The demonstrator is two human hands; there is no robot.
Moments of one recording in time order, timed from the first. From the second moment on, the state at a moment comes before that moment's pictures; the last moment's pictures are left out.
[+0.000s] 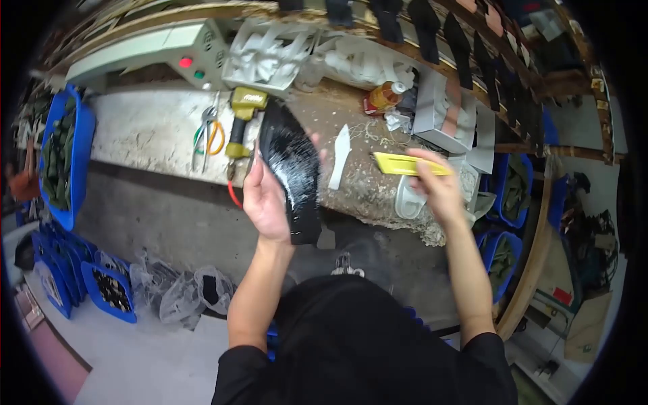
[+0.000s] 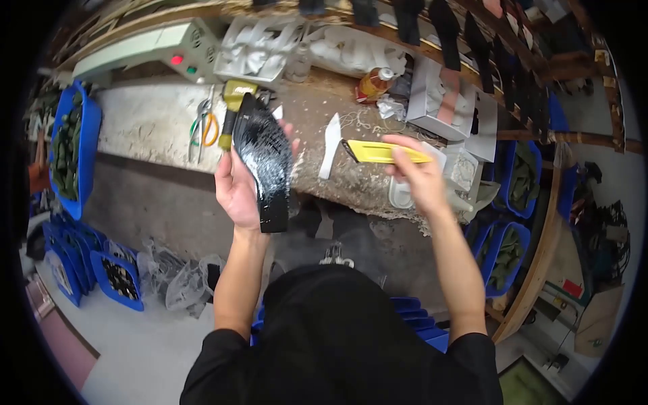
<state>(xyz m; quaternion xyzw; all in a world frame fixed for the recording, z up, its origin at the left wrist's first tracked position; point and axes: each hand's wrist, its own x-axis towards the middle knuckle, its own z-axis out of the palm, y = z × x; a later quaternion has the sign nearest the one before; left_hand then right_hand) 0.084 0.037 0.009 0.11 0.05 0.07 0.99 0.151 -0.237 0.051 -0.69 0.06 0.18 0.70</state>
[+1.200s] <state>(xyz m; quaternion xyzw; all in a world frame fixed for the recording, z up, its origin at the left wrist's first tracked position) 0.088 0.004 0.019 0.16 0.05 -0.05 0.99 0.171 -0.172 0.086 -0.65 0.03 0.18 0.73</state>
